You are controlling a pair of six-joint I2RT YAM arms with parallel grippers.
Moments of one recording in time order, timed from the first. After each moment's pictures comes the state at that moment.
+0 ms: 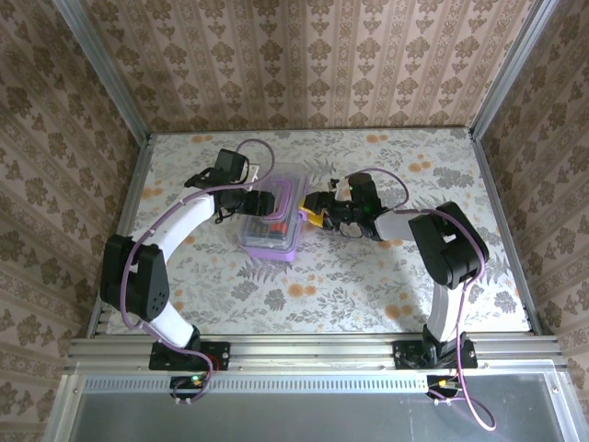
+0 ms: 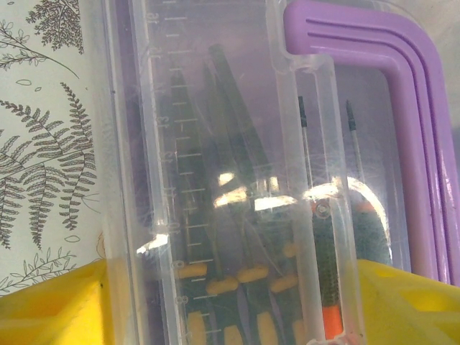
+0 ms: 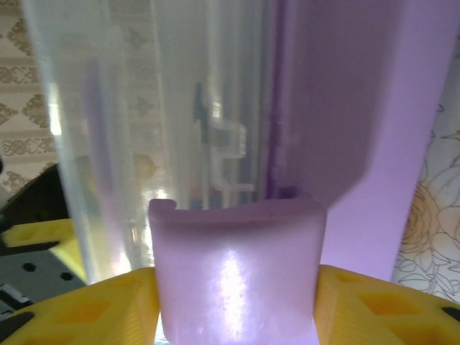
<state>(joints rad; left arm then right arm) -0.42 1.62 1.23 -0.64 0.21 -0.17 0.41 1.91 0.95 0.49 -0.76 1.15</state>
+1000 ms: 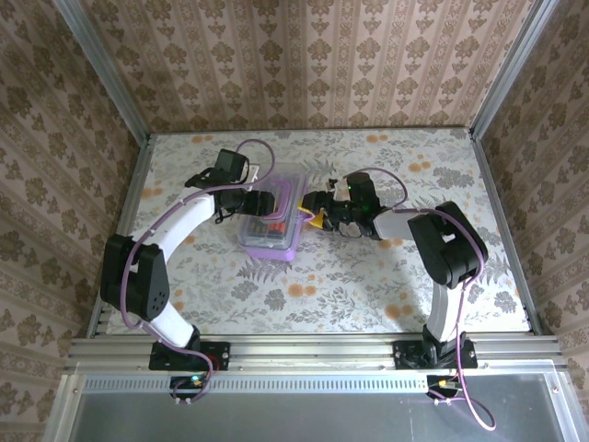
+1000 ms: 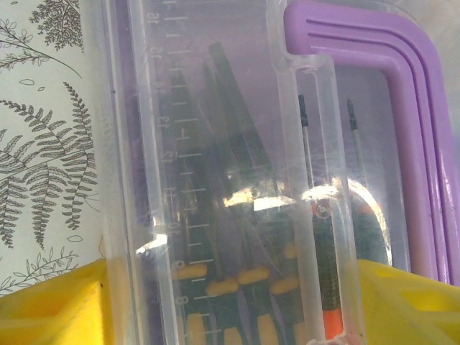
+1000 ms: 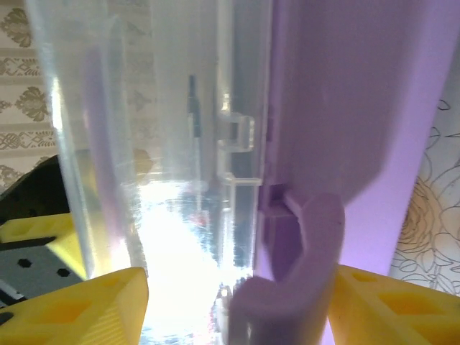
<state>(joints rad) -0.42 1.63 1.23 -0.64 0.20 -0.17 0.41 1.90 0.96 0.47 -0.76 1.12</state>
